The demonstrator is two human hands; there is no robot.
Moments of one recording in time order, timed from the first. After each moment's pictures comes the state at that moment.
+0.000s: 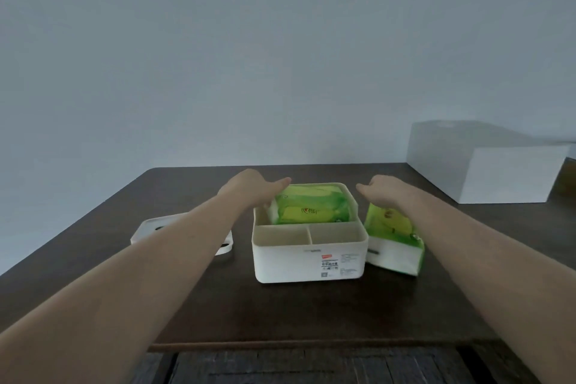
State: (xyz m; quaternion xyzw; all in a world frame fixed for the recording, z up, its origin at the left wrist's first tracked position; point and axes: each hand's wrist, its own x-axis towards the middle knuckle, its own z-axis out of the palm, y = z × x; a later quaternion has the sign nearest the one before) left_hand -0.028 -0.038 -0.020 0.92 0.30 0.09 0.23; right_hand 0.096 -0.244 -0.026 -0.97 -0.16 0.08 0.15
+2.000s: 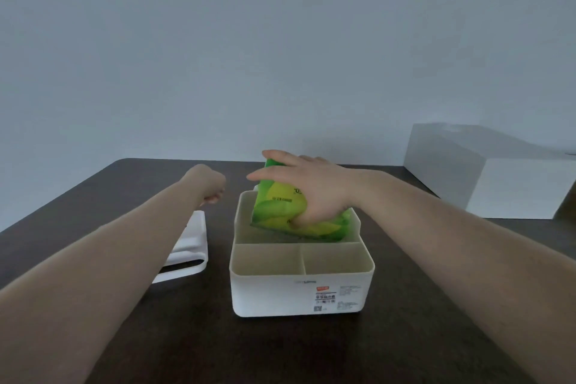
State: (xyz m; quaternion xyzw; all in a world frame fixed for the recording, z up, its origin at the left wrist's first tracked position) left_hand 0.029 0.056 -0.047 0.80 0.39 0.10 0.45; right_hand 0.071 -0.167 0.008 -0.81 -0.59 -0.03 -0.04
